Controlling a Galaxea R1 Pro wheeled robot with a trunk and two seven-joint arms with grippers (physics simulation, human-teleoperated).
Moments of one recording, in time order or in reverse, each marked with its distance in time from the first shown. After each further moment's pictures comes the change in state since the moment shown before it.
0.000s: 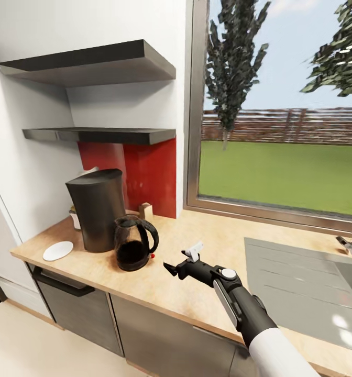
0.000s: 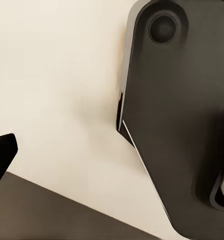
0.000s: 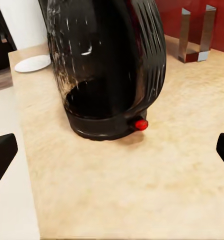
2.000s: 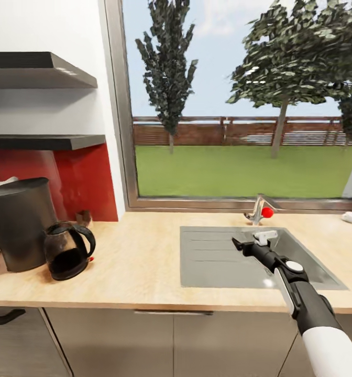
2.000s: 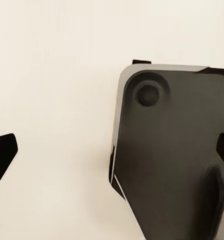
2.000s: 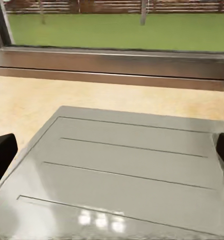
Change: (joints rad) left arm -0.019 -0.010 -0.009 -0.021 -0.004 -0.119 -0.011; right arm 0.003 -0.242 -0.352 -0.103 0.008 0.014 -0.175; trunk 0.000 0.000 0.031
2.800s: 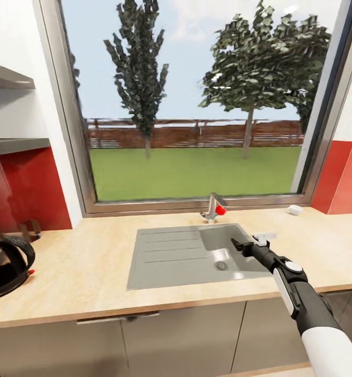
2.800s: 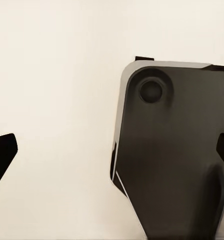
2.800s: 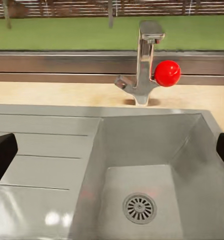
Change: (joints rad) left arm 0.008 0.004 0.008 0.009 0.003 0.006 0.006; right arm 0.000 0.003 0.002 0.006 -0.001 -0.001 0.000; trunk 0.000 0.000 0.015
